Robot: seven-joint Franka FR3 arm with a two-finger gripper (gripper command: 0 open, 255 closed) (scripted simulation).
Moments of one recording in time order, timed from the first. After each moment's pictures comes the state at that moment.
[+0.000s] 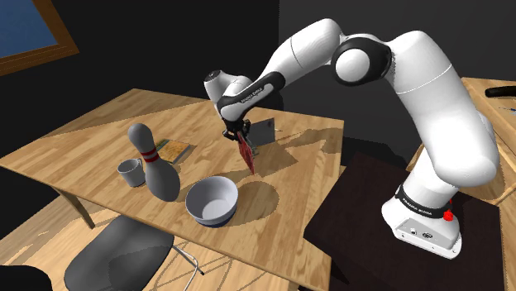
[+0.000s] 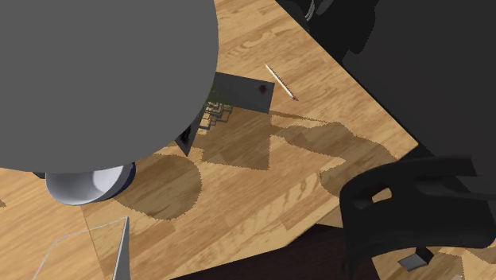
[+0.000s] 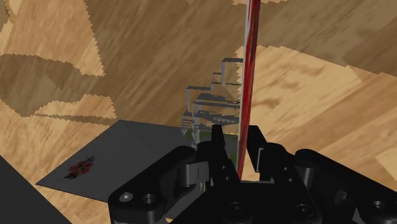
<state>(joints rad) 0.07 0.80 0.16 -1.39 -0.38 2.02 0.87</state>
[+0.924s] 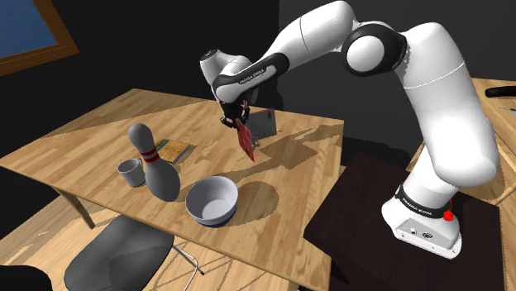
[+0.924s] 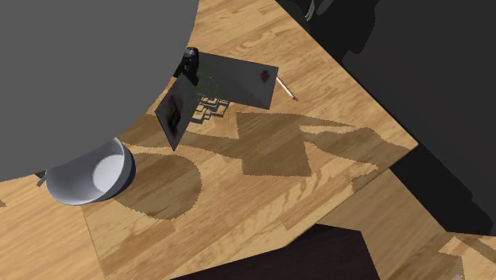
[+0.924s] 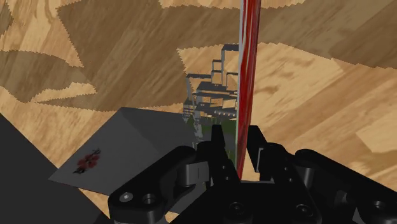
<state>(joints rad) 0.06 0.70 0.17 -1.37 -0.36 1.91 0.83</state>
